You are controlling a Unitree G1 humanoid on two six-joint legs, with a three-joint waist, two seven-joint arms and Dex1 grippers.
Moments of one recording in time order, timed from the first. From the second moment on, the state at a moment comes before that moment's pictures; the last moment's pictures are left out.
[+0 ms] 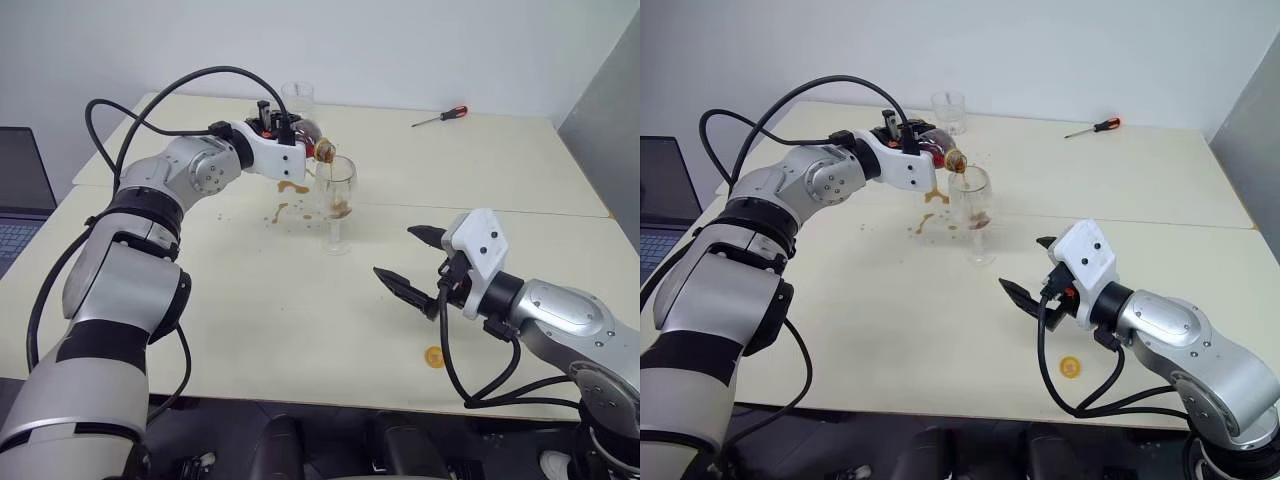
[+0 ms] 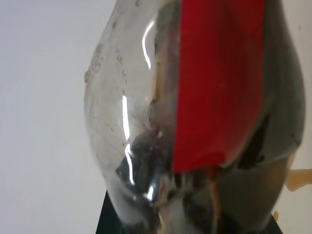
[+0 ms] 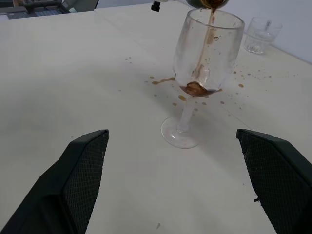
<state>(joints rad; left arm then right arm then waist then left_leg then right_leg) -1.38 0.60 -0.50 1.27 0.75 -0.76 -0.10 -0.31 -0.62 -0.01 -0.87 0.66 1.00 0.30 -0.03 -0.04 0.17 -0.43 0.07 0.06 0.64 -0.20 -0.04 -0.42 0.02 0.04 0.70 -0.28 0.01</state>
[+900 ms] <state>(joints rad) -1.39 0.60 -0.53 1.27 0.77 -0.75 -0.08 -0.33 -0.61 -0.01 -0.87 0.66 1.00 0.30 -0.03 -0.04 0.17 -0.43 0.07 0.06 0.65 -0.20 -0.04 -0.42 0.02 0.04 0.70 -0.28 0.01</state>
